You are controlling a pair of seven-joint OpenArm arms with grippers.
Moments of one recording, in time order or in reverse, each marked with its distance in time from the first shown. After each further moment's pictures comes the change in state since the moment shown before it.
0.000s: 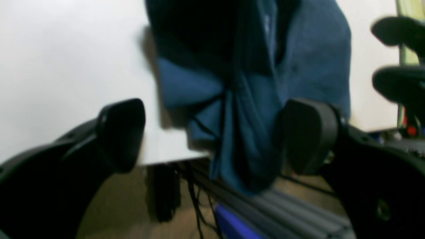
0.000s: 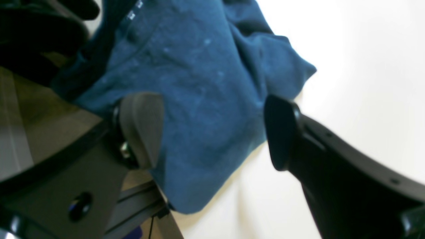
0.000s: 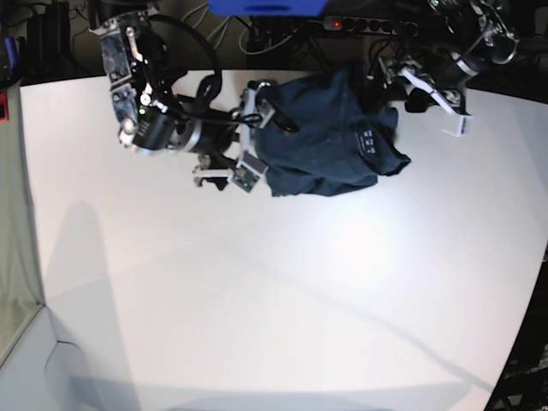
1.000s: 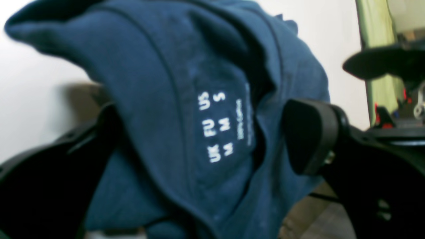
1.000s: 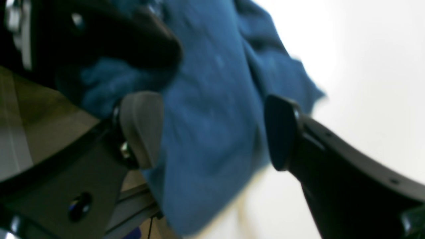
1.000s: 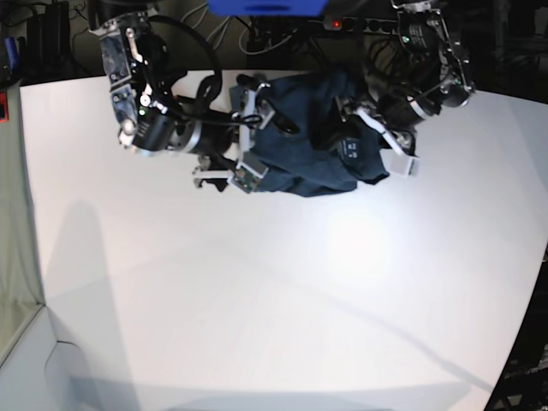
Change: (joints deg) left arm -8.6 -2.2 18.5 -17.3 8.8 -0.6 -17.9; right arm 0.2 0.0 0.0 0.0 0.0 0.0 0.0
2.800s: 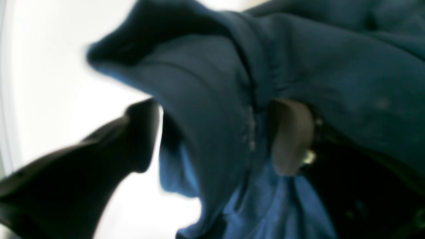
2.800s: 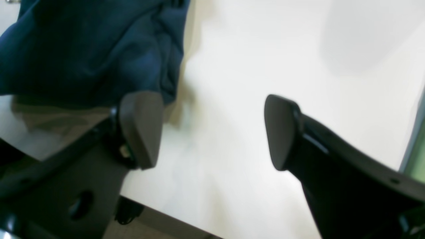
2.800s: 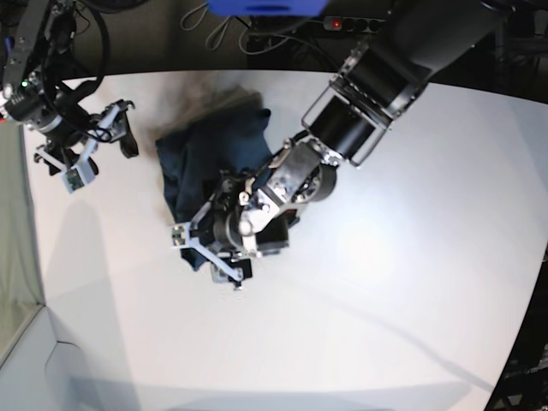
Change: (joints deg) left arm -41.1 4.0 60.3 -27.8 63.4 0.2 -23.6; right arm -10.8 5.8 38.0 5.7 0.2 0.0 0.0
